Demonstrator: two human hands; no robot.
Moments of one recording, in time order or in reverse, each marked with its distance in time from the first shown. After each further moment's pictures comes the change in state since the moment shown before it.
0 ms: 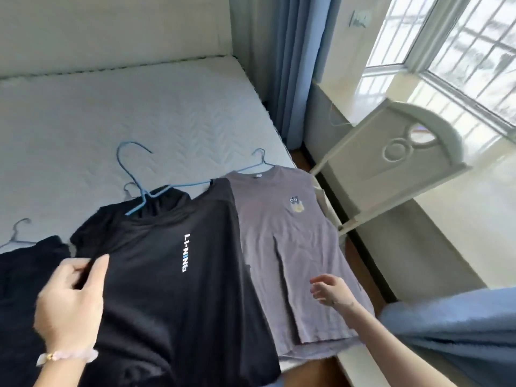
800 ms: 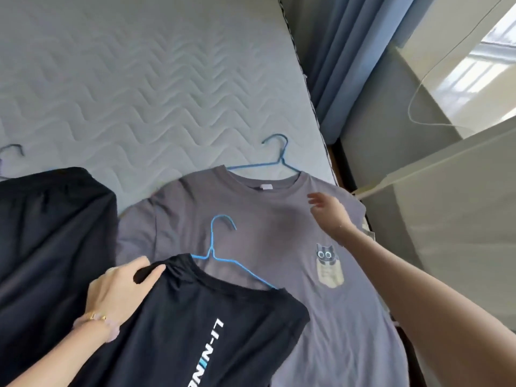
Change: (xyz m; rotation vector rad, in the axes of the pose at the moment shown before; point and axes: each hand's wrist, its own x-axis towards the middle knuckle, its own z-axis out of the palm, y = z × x) left_hand 0.166 -0.121 0.438 0.585 -0.422 0.047; right_hand 0.489 -0.185 0.021 -0.515 0.123 -0.370
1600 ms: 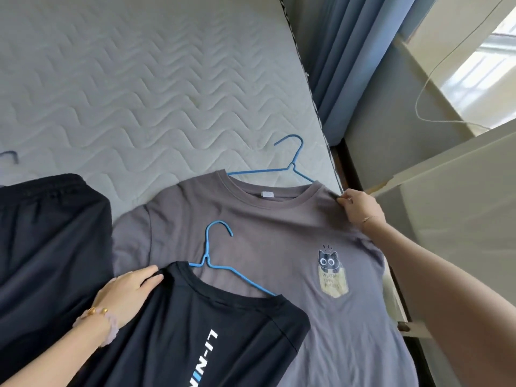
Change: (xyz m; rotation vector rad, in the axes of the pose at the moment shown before) left_hand 0.012 0.018 0.006 -0.096 -0.298 -0.177; right_hand 0.046 0.035 -0.041 -0.253 0.105 0.088
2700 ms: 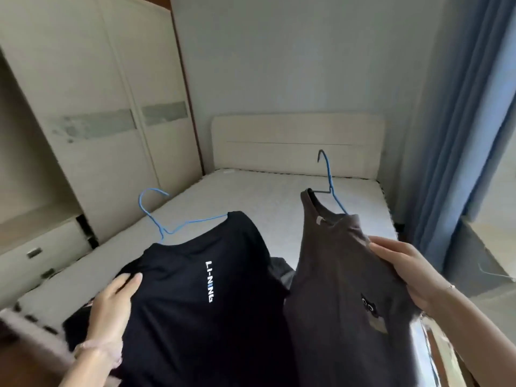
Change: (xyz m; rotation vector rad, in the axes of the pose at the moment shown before) left_hand -0.634 -0.203 -0.283 -1.078 0.962 -0.038; right_hand -0.606 -0.131 -0.305 0.950 -0.458 -0.585
